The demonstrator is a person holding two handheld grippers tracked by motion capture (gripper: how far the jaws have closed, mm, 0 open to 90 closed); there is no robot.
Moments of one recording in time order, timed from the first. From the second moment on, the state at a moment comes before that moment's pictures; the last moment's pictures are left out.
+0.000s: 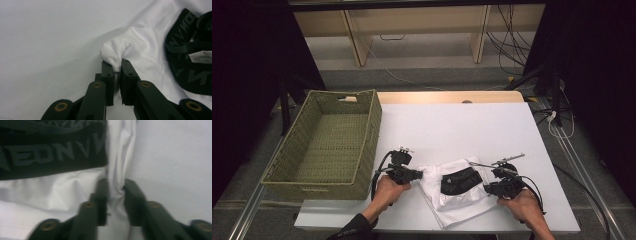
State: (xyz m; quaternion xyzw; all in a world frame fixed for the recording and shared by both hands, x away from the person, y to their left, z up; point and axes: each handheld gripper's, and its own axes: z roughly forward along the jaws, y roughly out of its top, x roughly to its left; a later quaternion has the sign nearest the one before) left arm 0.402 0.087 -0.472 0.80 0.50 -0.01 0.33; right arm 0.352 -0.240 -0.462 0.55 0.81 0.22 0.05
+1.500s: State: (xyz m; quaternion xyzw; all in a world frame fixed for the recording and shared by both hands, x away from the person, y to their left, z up) left arm 0.426 0.104 -0.426 0.77 0.51 -0.01 0.38; right arm 0.355 -0.220 -0.442 0.54 0.77 0.32 0.09
